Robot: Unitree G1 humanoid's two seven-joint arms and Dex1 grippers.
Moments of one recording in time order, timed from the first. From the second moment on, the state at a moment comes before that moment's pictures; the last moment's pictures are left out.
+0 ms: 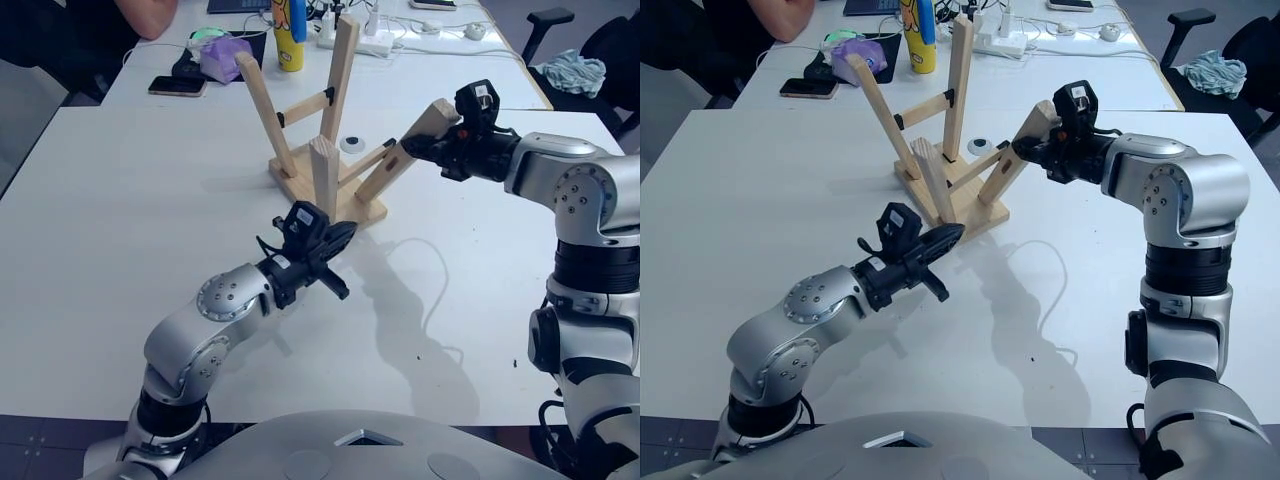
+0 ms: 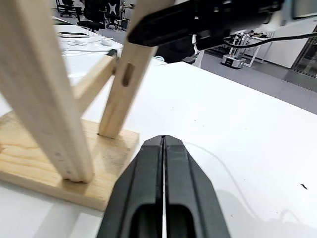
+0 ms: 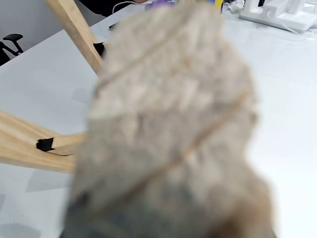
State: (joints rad) left arm -0.09 0.22 -0.26 -0.76 -0.49 0.92 -0.19; right arm -0.68 -0.57 -0.08 -0.14 0.53 1.26 0.48
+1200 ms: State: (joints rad) left arm -0.48 0.24 -0.06 -0.68 -0.76 0.97 -0.07; right arm -0.58 -0.57 -0.13 -0.31 0.59 1.33 0.43
